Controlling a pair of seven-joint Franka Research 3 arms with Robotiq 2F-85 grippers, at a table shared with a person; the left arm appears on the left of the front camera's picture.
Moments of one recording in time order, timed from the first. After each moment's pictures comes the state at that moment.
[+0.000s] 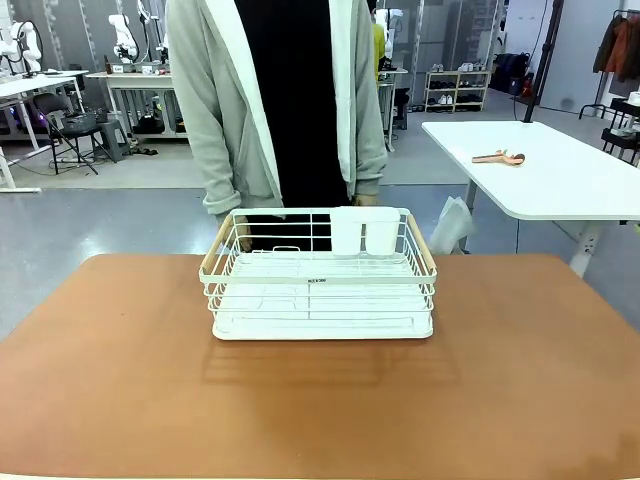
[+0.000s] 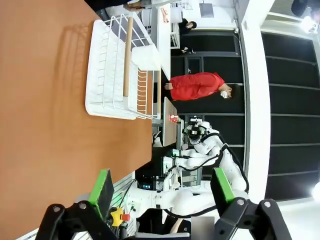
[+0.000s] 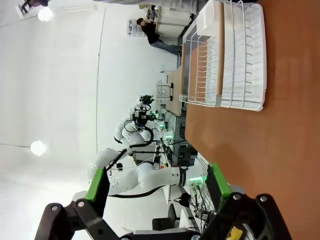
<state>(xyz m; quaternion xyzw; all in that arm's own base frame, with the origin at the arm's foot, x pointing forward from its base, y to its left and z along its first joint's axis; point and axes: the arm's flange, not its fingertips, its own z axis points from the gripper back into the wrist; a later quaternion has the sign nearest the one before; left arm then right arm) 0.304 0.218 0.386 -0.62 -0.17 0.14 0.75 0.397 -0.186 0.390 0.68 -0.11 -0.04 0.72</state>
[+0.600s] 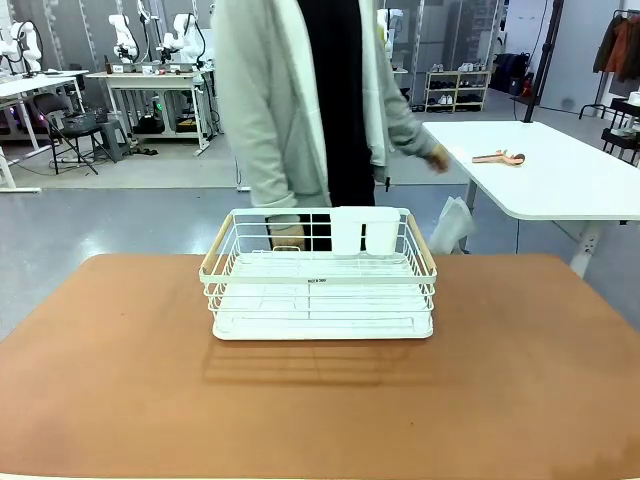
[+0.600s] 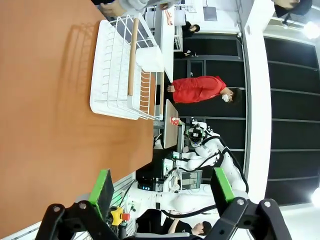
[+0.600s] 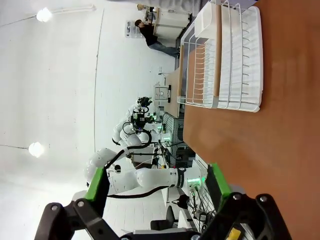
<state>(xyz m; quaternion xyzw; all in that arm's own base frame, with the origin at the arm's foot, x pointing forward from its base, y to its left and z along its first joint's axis) 0.291 0.228 0.385 -0.61 -0.17 0.15 0.76 0.392 -0.196 0.390 0.68 -0.12 -0.05 0.72</state>
